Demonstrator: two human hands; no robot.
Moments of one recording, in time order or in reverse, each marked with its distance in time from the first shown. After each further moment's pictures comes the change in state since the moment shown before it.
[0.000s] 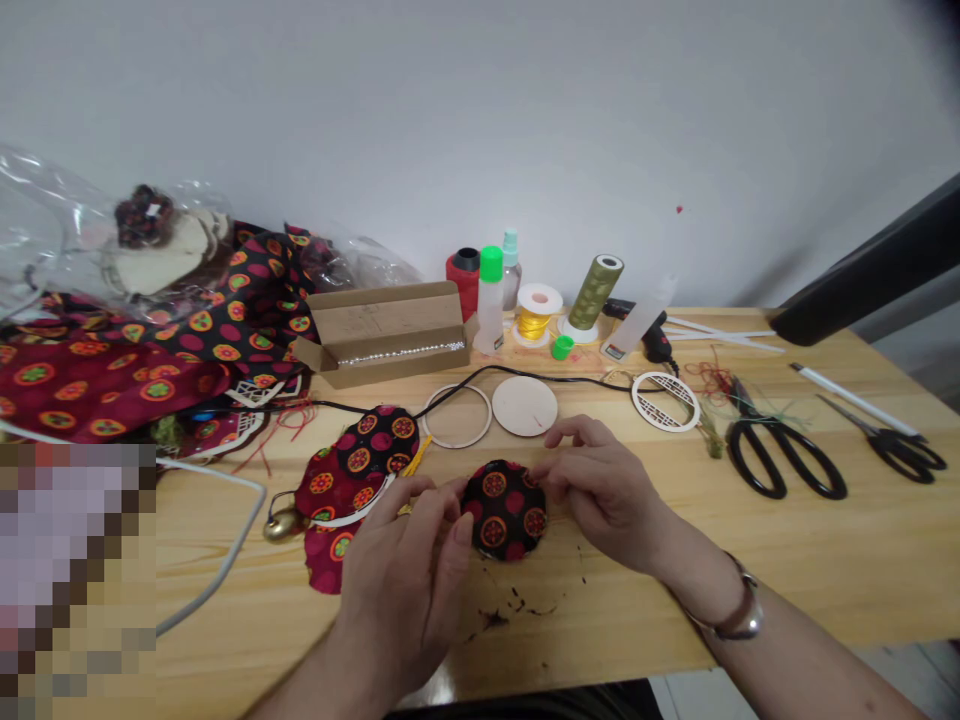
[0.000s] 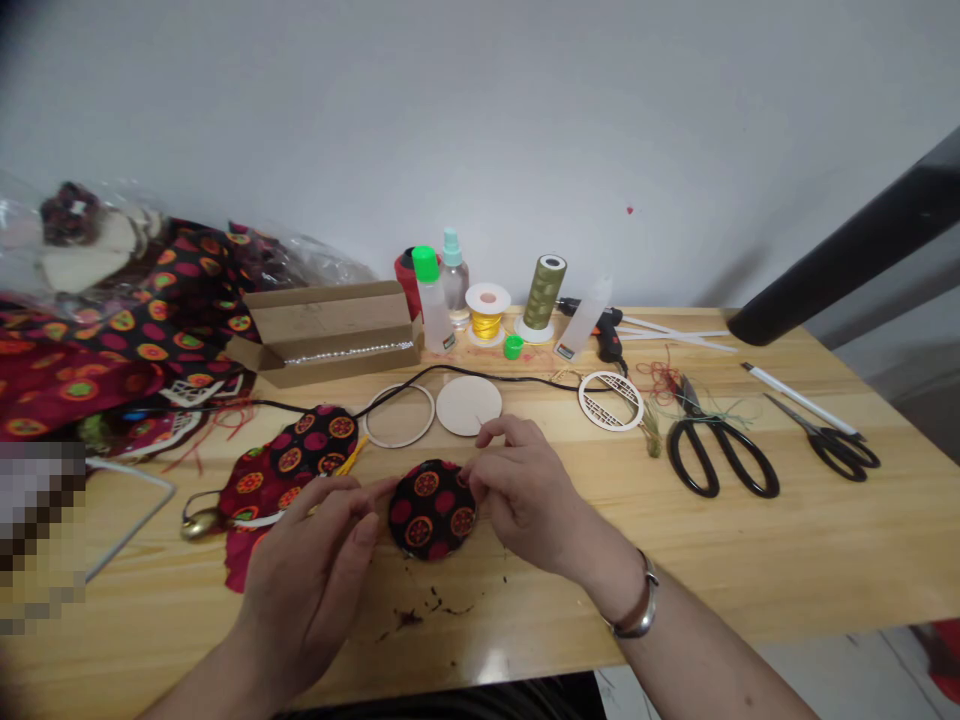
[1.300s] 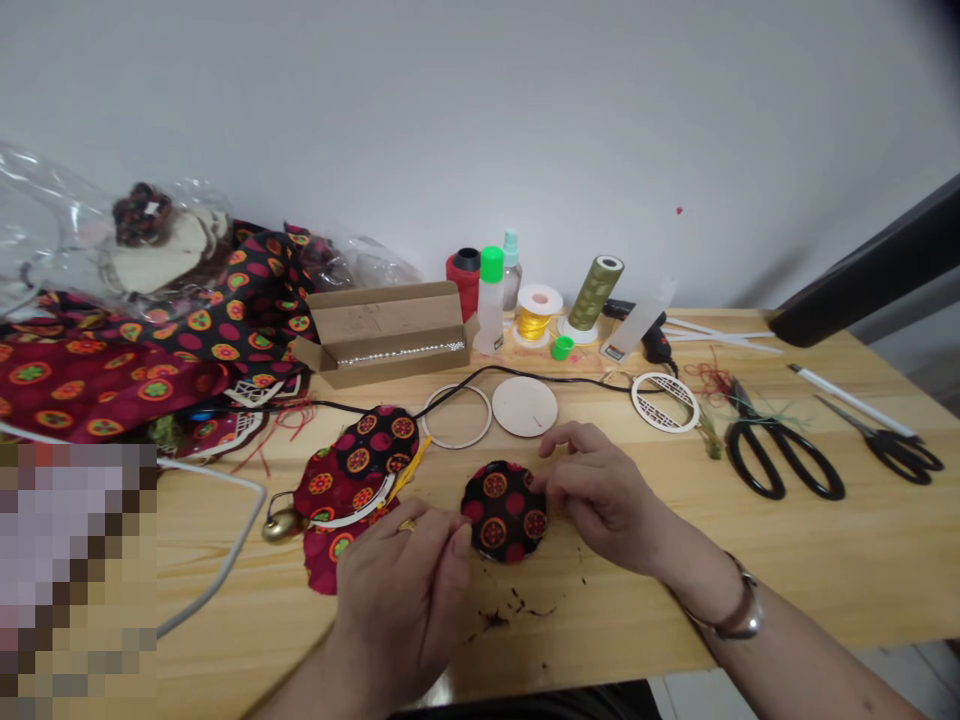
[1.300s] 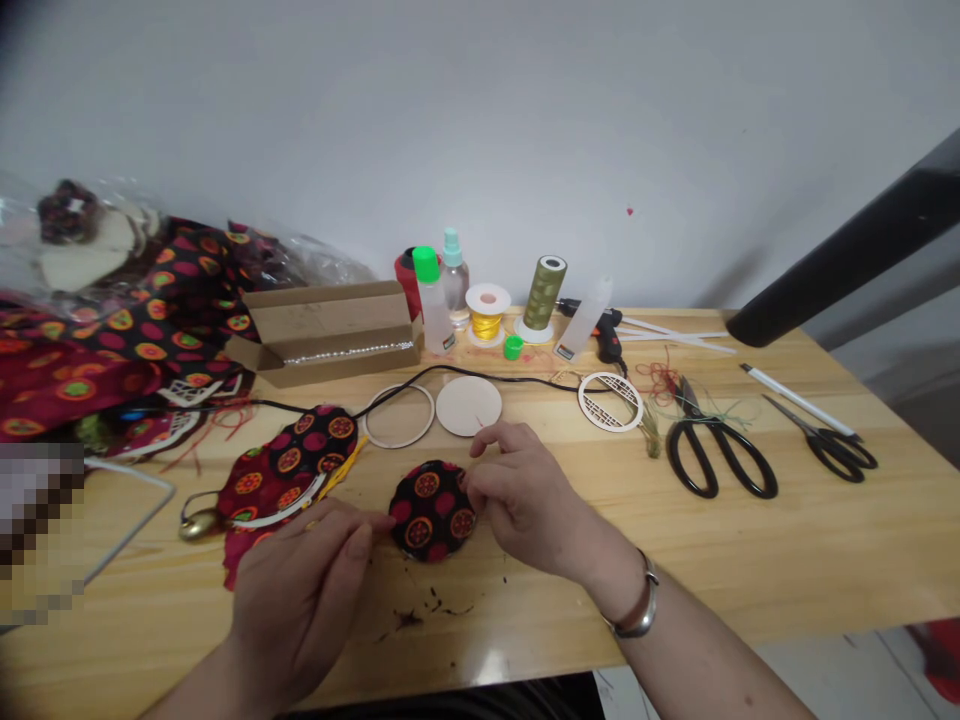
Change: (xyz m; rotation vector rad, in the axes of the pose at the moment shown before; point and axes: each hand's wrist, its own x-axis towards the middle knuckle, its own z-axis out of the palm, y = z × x) left_hand -0.004 0.002 -0.002 -0.039 0.043 0.056; right_hand 0.000 -0.001 -0.002 0.029 -0.066 -0.018
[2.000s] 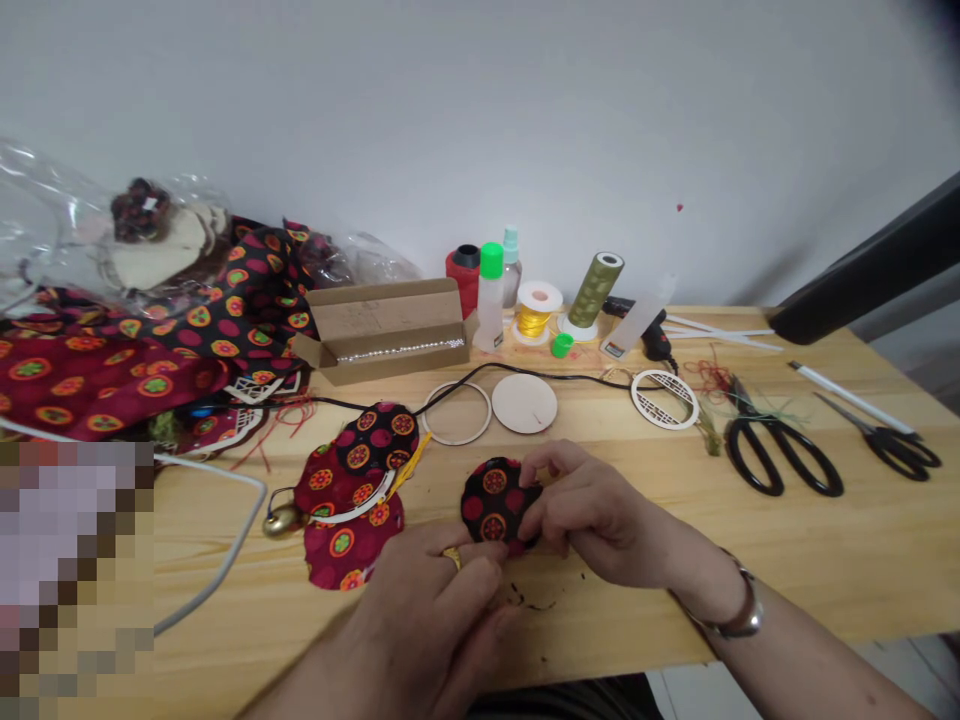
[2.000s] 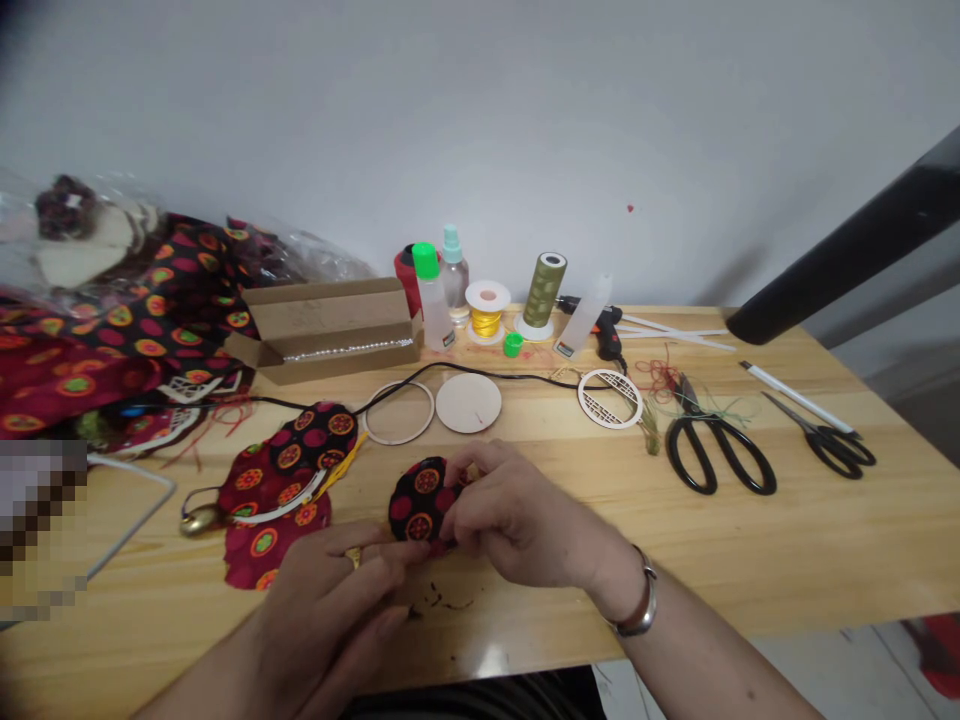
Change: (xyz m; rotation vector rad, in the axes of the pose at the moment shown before) left_hand 0.002 0.003 -0.002 -0.166 -0.296 0.297; right_hand -0.003 -0.004 0.003 0.296 -0.236 -0.070
